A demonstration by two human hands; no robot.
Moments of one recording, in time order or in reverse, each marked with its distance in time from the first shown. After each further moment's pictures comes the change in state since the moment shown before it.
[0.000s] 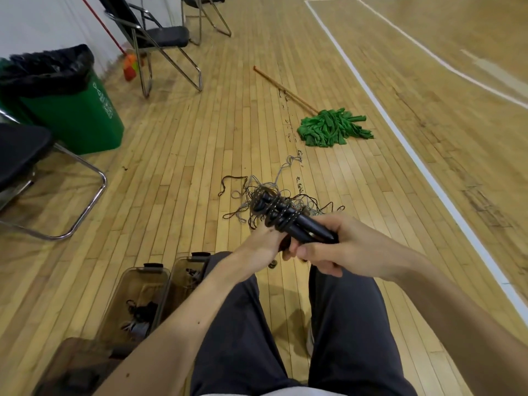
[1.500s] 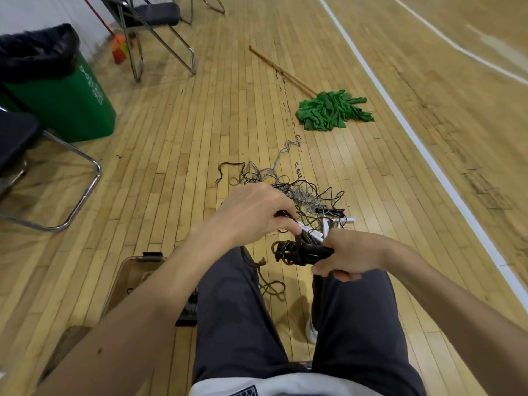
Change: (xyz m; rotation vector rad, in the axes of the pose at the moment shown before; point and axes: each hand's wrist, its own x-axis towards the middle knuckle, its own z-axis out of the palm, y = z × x) left_hand 0.014 0.031 -0.034 1.098 0.017 0.436; right_hand 0.015 0.062 -0.009 -0.431 -0.186 0.621
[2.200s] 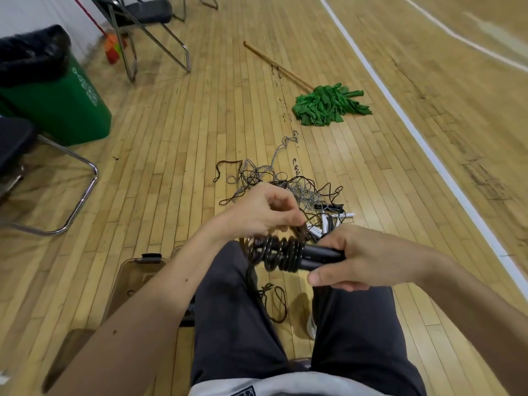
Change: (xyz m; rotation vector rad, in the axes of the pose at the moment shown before) left_hand 0.017 -0.005 0.022 -0.958 -0.155 -0.132; right_hand -0.056 -0.015 -0.004 0.267 -0.010 -0.453
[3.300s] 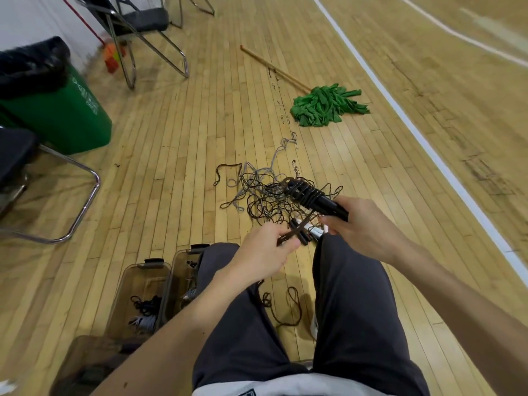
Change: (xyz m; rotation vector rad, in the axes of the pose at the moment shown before) left_hand -0.018 -0.022 0.056 0.276 0.212 -0.335; right_hand 0.025 0.051 -0.014 -0.257 0.686 0.198
